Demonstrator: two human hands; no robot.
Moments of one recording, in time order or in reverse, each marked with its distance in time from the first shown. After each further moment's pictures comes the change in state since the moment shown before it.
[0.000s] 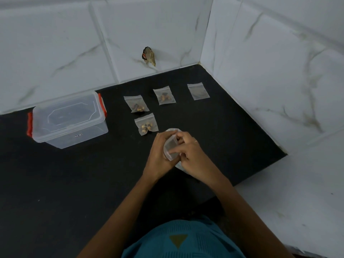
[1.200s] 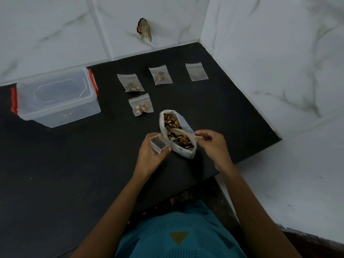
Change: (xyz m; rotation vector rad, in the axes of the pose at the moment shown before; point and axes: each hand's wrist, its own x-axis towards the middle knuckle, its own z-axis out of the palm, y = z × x) left_hand -0.044 -0.023 0.008 -0.133 0.051 -0.459; right_hand -0.018 0.078 0.013 0.548 0.340 0.551
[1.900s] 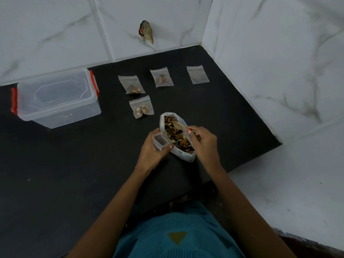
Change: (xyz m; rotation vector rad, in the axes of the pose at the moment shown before) left_hand 0.019 0.000 0.003 -0.020 -0.057 -0.096; right_hand 0.014 0.006 0.026 -0.210 0.151 -0.574
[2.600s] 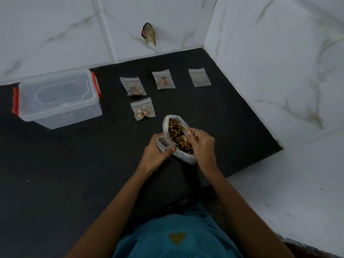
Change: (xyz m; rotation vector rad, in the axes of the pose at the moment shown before) left_hand 0.007 0.001 0.002 0.034 -0.057 -0.035; right_hand 0.004 -0.002 0.009 -0.044 0.016 0.043
